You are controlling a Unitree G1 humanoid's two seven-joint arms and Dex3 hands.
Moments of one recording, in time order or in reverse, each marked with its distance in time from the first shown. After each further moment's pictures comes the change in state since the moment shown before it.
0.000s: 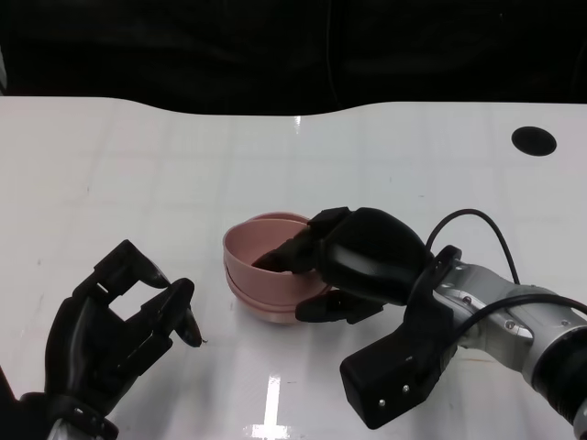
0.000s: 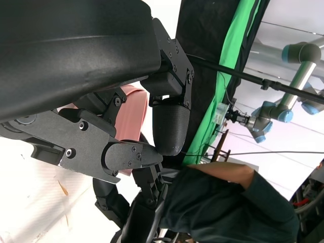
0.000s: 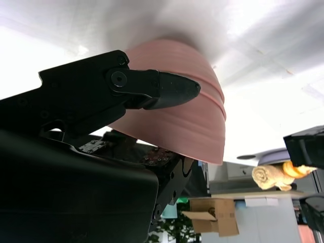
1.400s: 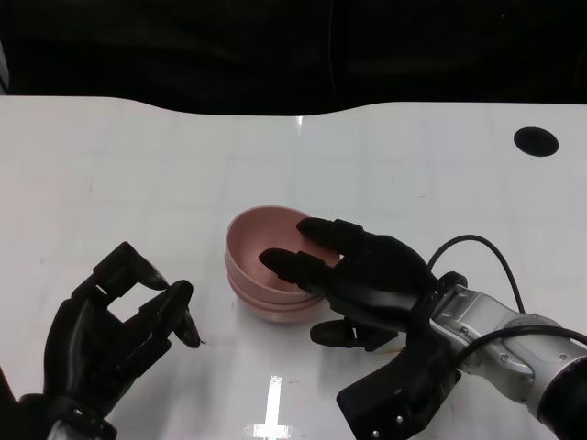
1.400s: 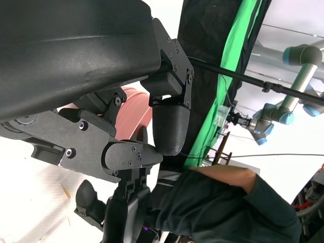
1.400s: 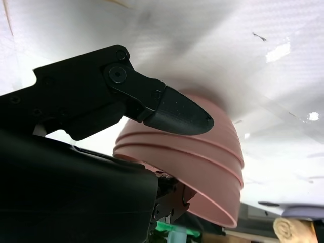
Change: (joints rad) left arm -0.001 0.002 0.003 0.013 0.003 -0.008 -0.002; right arm 0.086 -0.027 0.050 -0.119 -0.116 0.185 0.043
